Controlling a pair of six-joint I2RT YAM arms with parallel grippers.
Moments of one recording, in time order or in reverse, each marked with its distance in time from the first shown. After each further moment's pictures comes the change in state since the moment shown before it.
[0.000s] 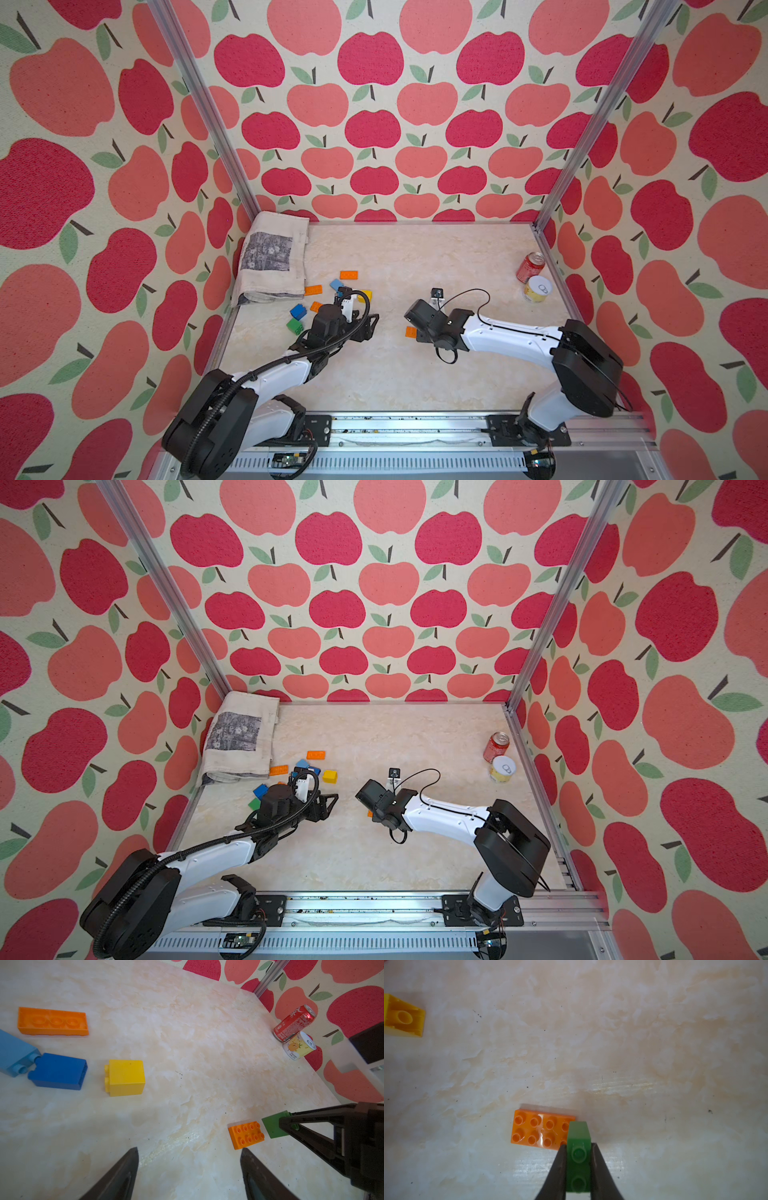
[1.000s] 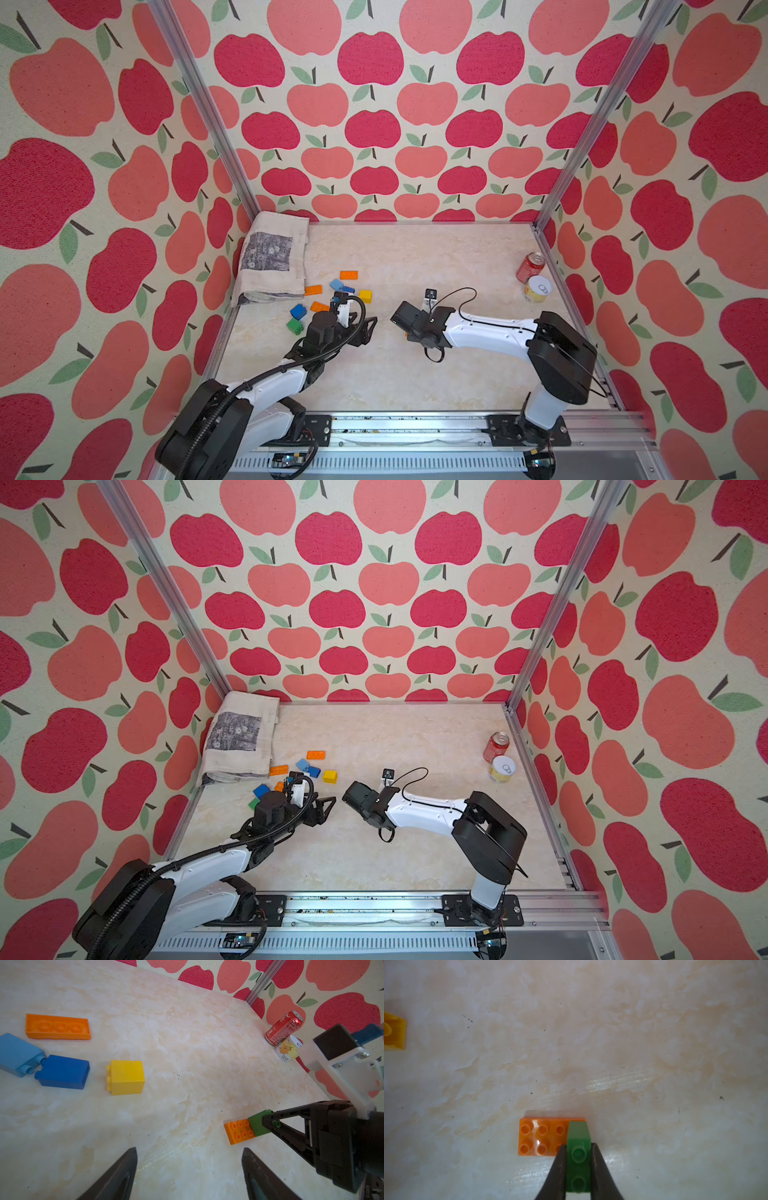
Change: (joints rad) left arm 0.005 -0.043 -0.061 0.069 0.011 0.006; right arm 0.048 0.127 0.125 -0.092 0.065 0.137
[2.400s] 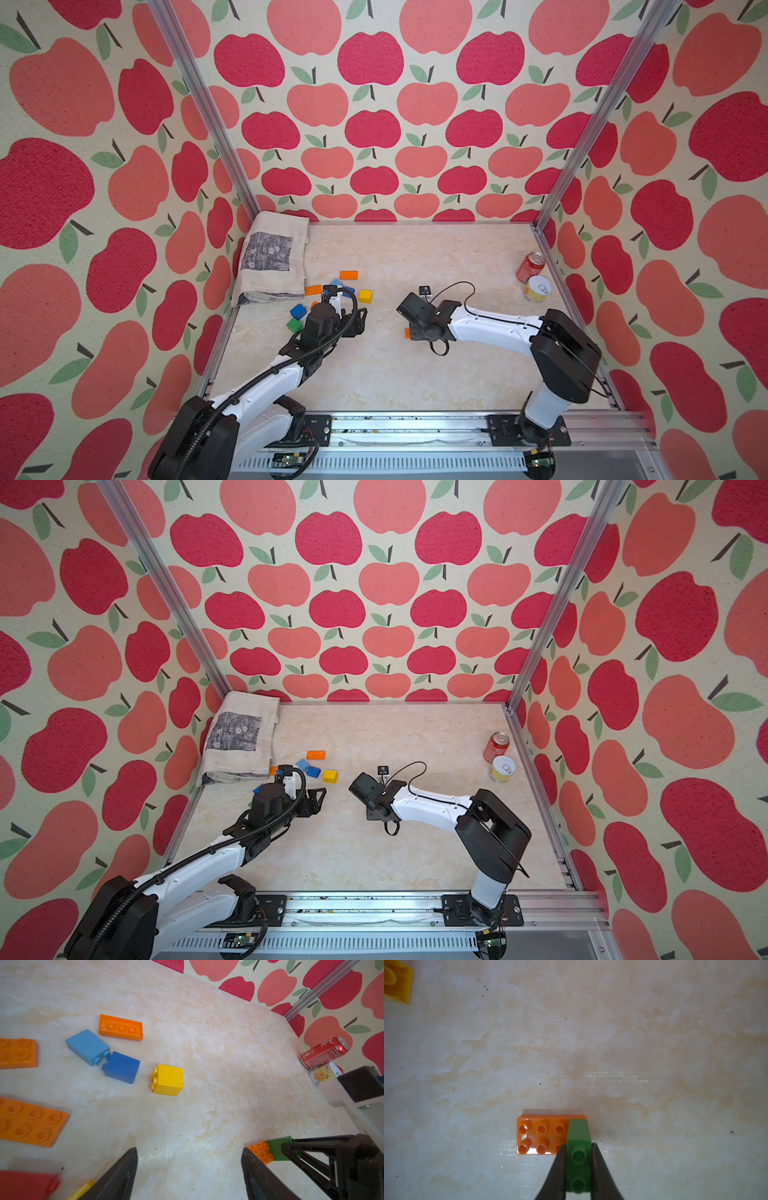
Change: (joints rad) left arm 0.038 -0.122 0.123 -0.339 -0.189 -0.106; right arm -0.067 -0.016 -0.008 0.043 -0.159 -0.294
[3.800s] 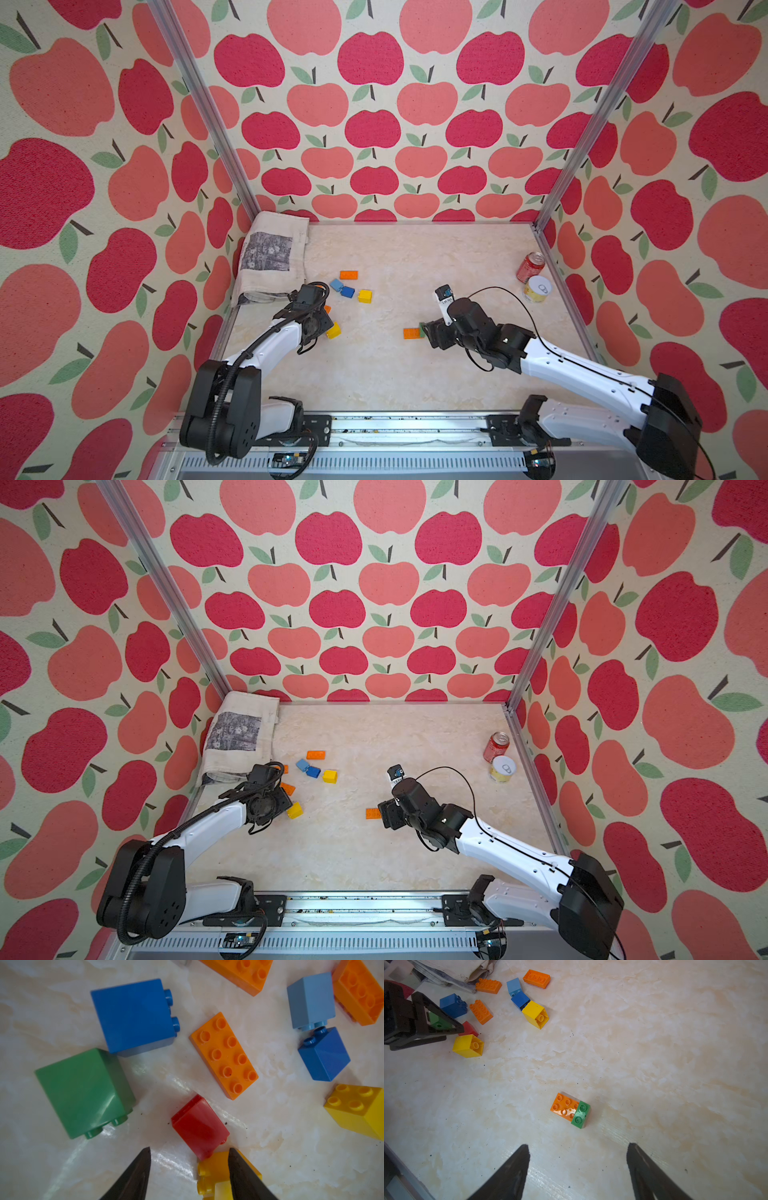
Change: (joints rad) left arm 0.253 0.322 0.284 -0.598 -0.115 -0.268; right arm -0.059 -0.595 -0.354 0.251 -0.156 -0.446
